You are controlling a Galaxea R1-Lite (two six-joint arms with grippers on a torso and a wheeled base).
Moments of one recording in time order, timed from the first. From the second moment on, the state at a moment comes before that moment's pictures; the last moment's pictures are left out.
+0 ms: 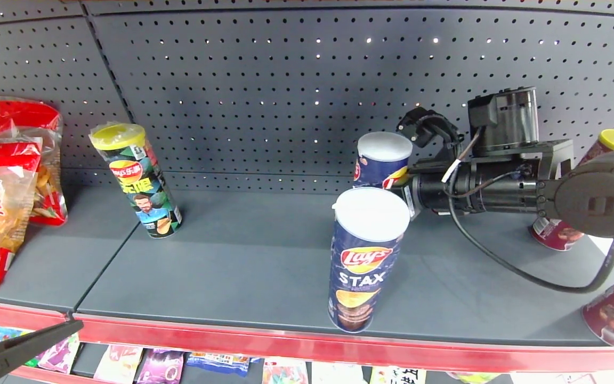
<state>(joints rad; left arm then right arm) -0.51 0.69 -0.23 -0.23 -0.16 0.01 0.49 1.78 -1.19 -0.17 0.24 -0.19</state>
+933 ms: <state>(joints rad) -0.51 0.73 -0.24 -0.19 -0.16 0.03 0.47 1.51 -0.87 -0.17 0.10 -0.15</state>
